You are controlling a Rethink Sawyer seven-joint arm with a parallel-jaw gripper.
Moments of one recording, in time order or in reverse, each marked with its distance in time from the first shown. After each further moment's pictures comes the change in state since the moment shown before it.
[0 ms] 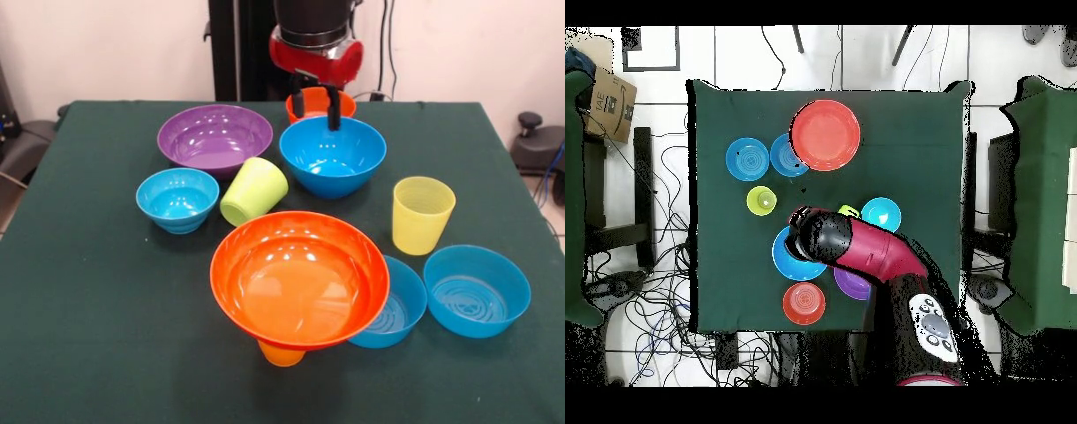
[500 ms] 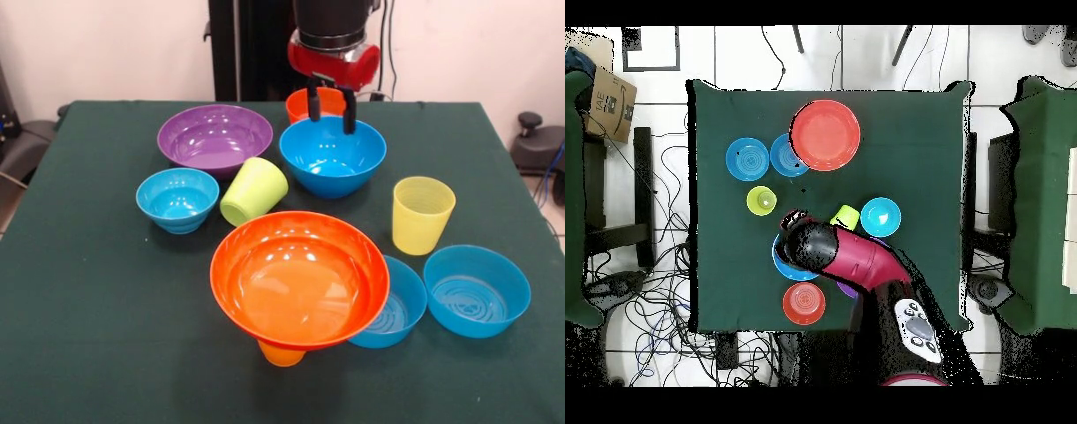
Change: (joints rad) arm 0.038 0.011 -0.002 0.062 0.059 -0.145 0.026
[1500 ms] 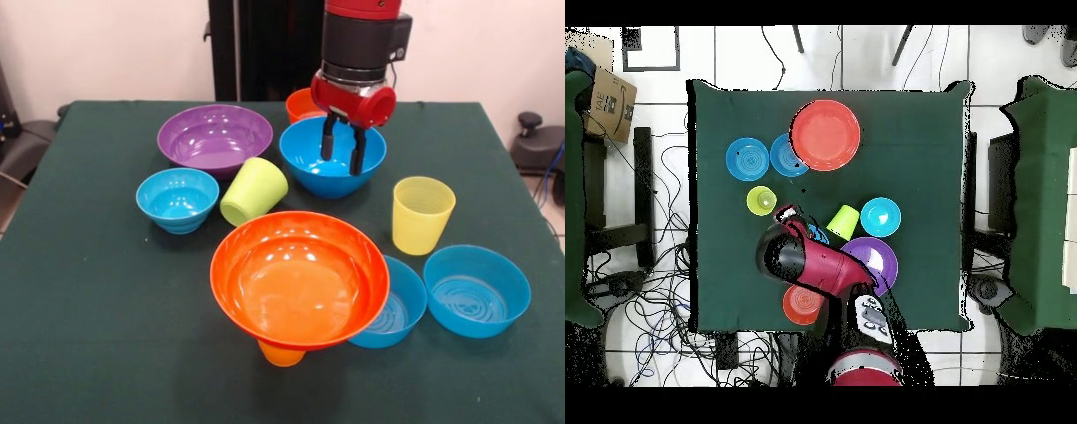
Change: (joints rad) arm 0.141 0.104 -0.079 0.028 0.084 -0.331 0.182
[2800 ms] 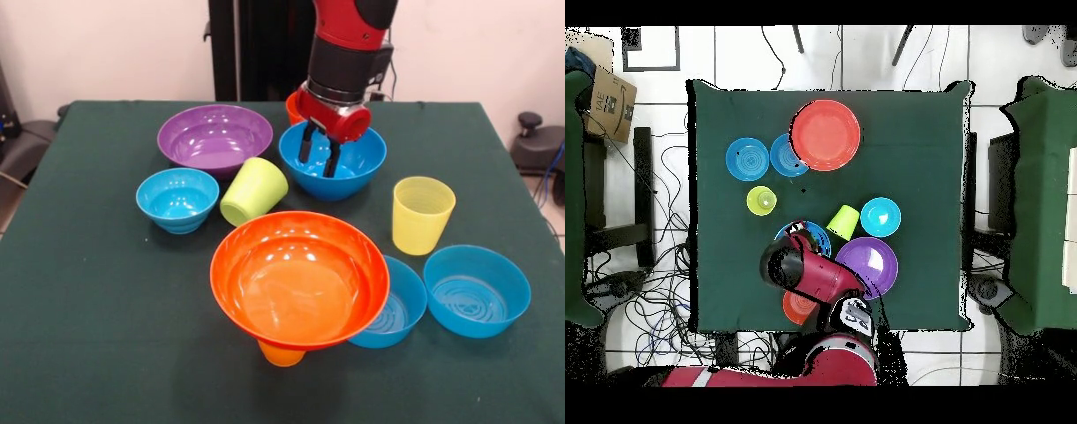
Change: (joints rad) arm 0.080 0.124 -0.108 -0.001 0.056 -0.057 0.000
